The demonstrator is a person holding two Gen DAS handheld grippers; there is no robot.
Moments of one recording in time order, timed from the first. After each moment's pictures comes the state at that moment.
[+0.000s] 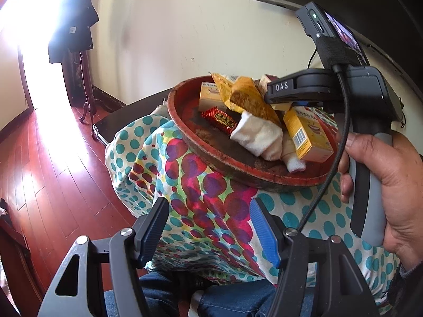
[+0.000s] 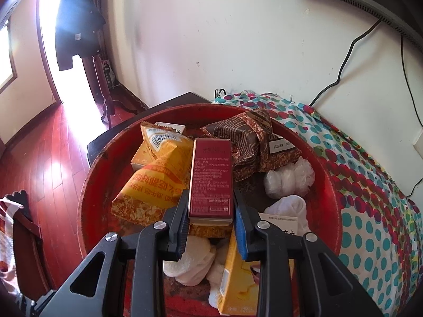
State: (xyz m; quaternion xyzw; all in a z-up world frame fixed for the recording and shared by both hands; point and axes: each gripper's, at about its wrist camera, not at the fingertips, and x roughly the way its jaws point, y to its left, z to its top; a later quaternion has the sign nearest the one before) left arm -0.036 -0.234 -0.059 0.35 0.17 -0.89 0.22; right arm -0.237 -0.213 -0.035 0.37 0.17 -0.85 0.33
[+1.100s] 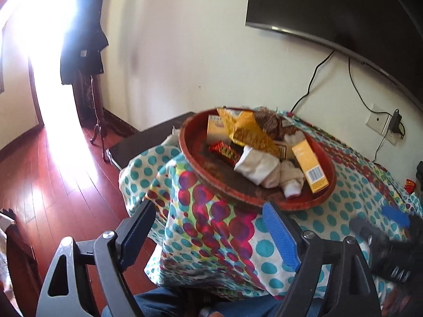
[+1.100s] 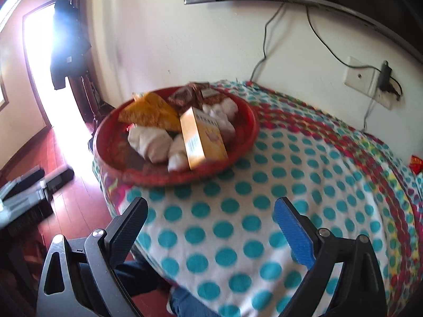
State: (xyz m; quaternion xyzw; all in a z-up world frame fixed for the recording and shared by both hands) left arm -0.017 -0.226 -0.019 0.29 0.14 -0.91 0.26; right arm -0.123 -0.033 -0.030 0.35 0.11 -0.88 0.29
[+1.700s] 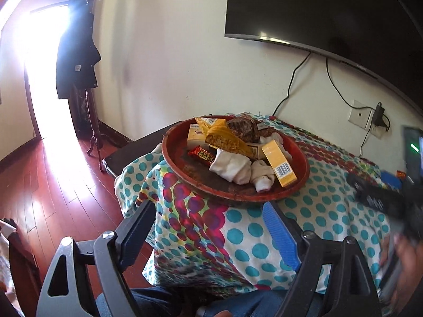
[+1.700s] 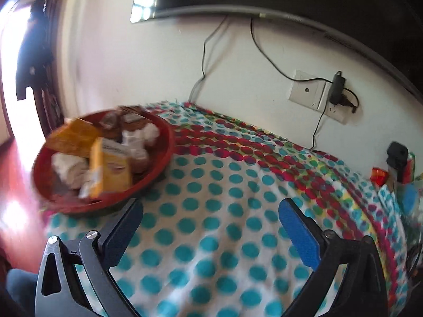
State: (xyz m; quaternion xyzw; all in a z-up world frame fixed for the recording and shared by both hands) left arm -0.004 -0.178 -0.005 0.28 0.12 -0.92 0.24; right arm -0.201 0.017 -0.024 0.29 0.14 -0.93 0.18
